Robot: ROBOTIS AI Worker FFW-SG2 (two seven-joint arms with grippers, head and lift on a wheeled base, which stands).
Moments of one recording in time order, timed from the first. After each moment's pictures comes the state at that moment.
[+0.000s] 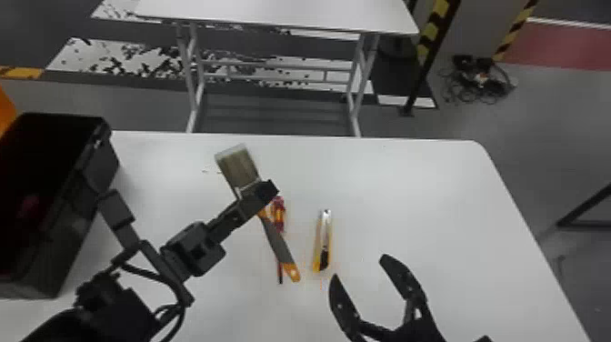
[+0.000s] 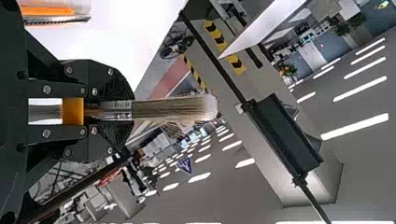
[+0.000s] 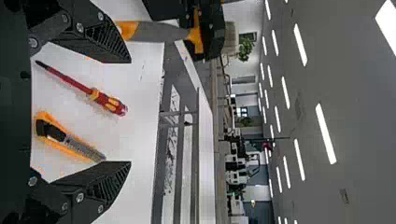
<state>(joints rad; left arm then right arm) 0.38 0.11 -0.04 -1.97 0.90 0.55 -0.45 0.76 -0.15 0.12 -1.83 -0.10 -0.41 0.25</state>
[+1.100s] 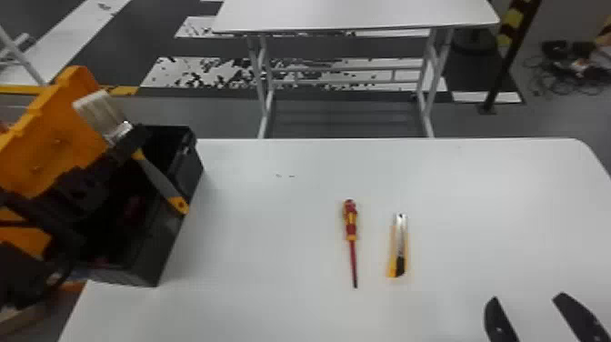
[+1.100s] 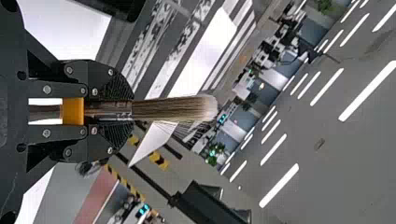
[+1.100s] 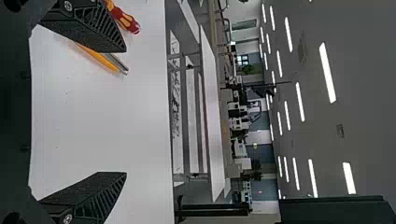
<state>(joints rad) 0.33 0.20 0.59 -2.12 0.91 0.72 -0.32 0.78 -0.10 -0.08 -1.71 -0.24 -0.49 0.30</state>
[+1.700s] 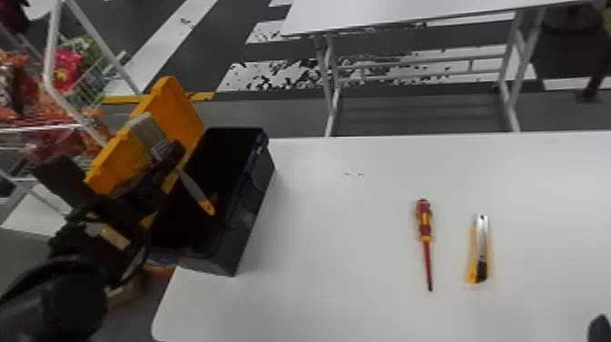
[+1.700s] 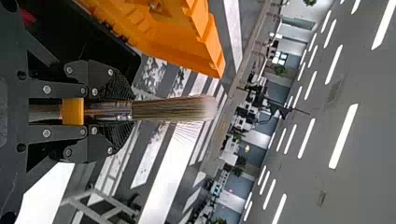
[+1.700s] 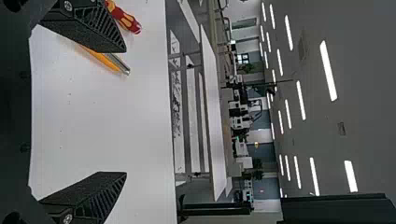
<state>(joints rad) 0.31 0.18 0.64 -2.09 0.60 0.62 -0.24 0.78 -0.10 -0.08 -1.70 -0.25 -0.49 0.30</state>
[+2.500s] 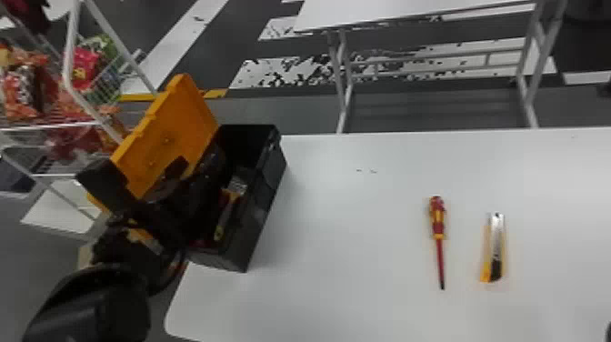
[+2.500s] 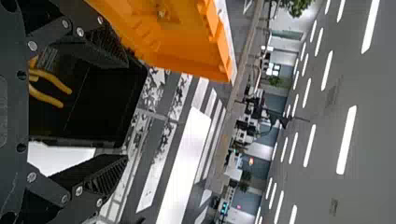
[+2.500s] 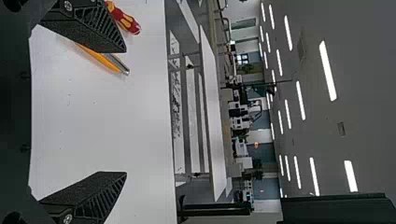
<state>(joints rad) 0.39 0.12 0.53 -2.14 0.49 0.49 -0.22 0.79 -0.10 -0.08 -1.70 -0.25 -0.49 0.31</state>
